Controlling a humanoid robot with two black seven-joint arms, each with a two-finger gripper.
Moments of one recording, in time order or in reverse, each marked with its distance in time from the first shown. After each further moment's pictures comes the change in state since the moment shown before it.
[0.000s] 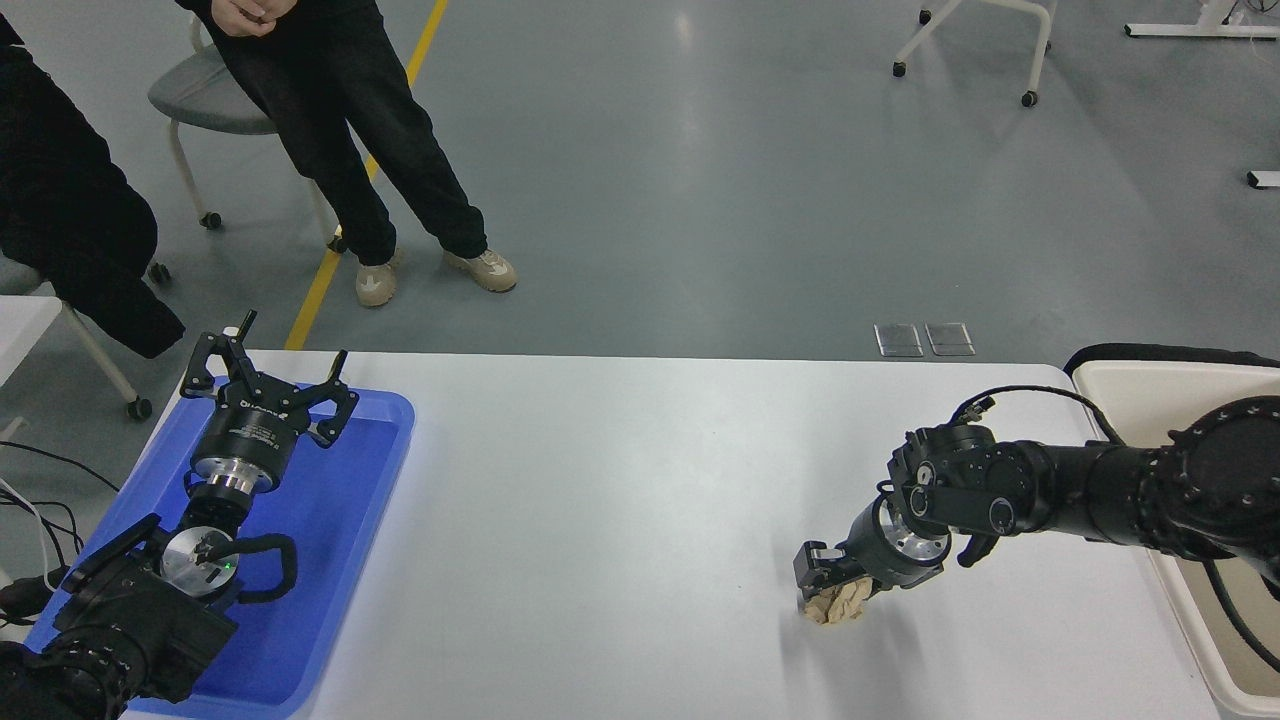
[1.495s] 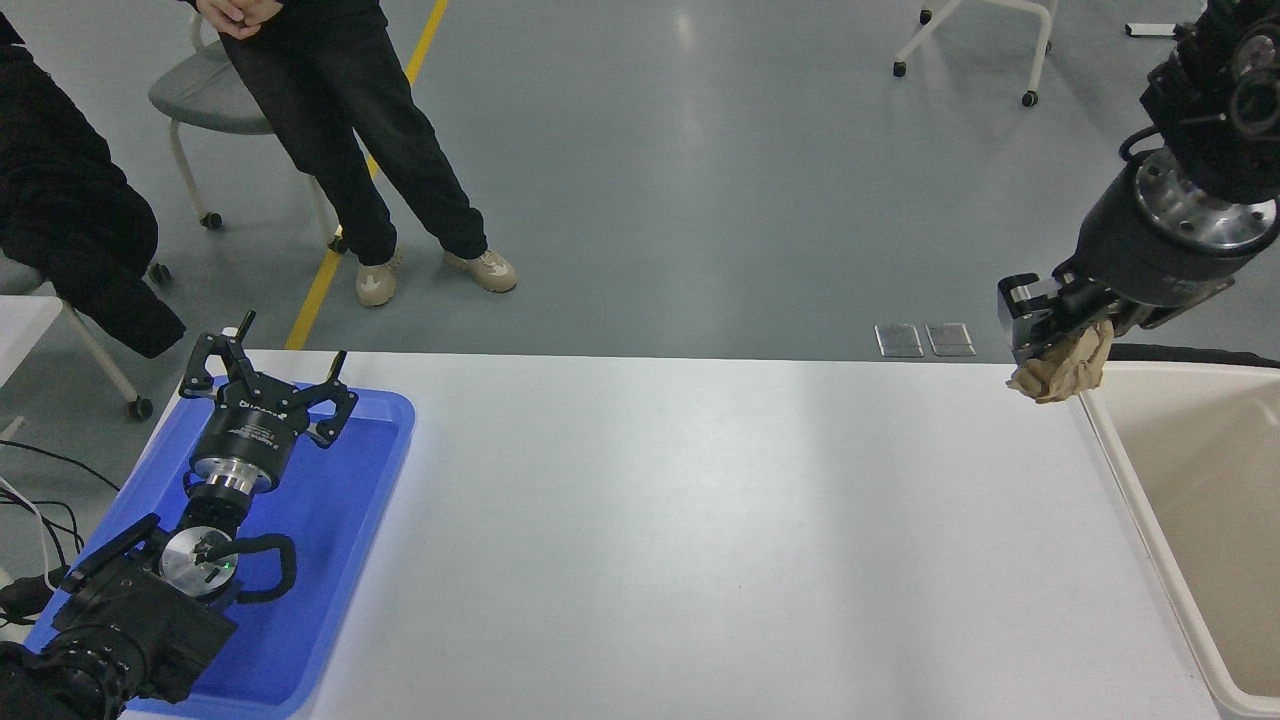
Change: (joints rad) left arm 0.000 0.002 0.000 0.000 0.000 0.000 0.000; right arm 1.262 -0.289 -0.630 0.707 0.158 0.244 -0.003
